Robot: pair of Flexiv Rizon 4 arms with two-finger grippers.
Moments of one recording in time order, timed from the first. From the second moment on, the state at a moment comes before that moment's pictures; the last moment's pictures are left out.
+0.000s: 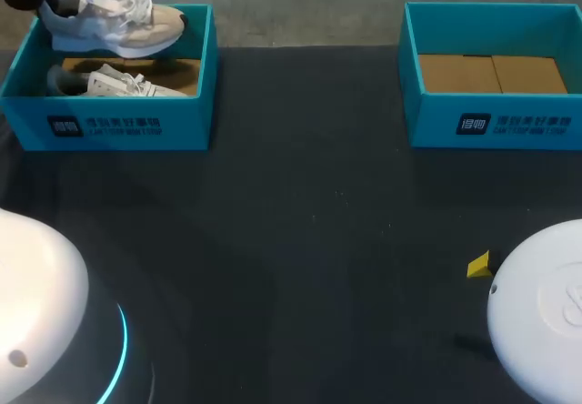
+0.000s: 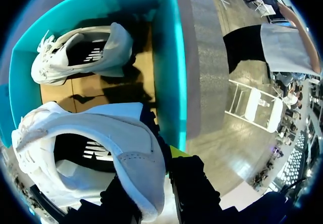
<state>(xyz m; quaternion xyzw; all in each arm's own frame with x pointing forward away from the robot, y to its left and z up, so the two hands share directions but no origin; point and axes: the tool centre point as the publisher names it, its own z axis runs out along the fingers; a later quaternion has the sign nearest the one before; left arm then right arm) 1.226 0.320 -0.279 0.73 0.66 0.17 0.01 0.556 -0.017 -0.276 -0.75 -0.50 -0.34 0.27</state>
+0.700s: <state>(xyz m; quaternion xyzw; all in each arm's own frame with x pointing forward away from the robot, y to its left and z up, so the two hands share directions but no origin) 1.235 0.316 -0.300 0.72 0.67 0.17 0.00 0.557 -0.017 -0.276 -0.75 -0.50 -0.34 0.27</state>
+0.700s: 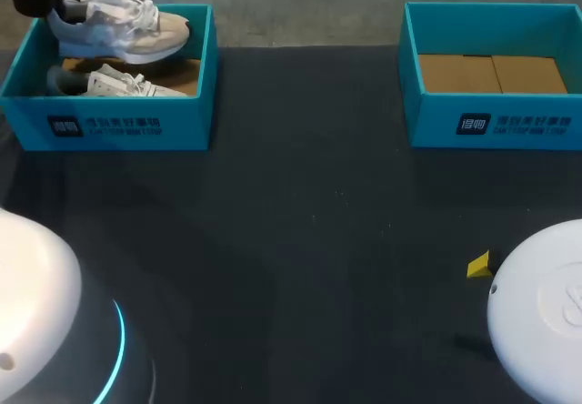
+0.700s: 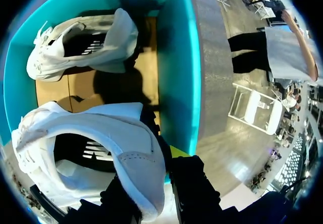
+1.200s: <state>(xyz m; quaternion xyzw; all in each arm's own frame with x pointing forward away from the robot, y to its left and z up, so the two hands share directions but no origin) 1.243 0.306 -0.318 0.72 0.67 0.17 -0.01 0.556 -0.017 -0.276 -0.75 -0.50 -0.34 0.27</state>
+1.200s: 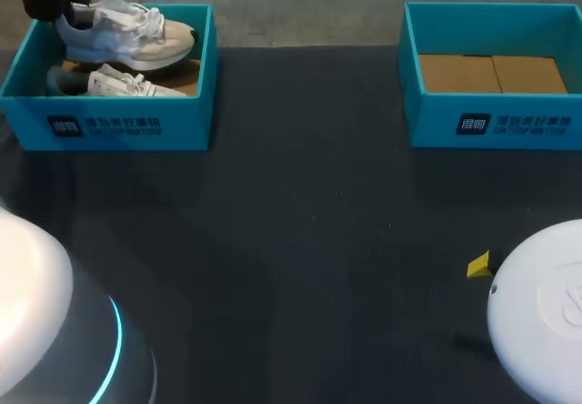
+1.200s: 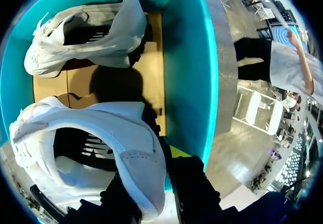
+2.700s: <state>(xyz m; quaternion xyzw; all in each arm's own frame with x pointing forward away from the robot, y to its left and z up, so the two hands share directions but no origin) 1.230 0.298 -0.378 0.72 0.67 0.16 -0.05 0.557 -0.017 -0.276 -0.75 -0.50 -0.34 0.27</state>
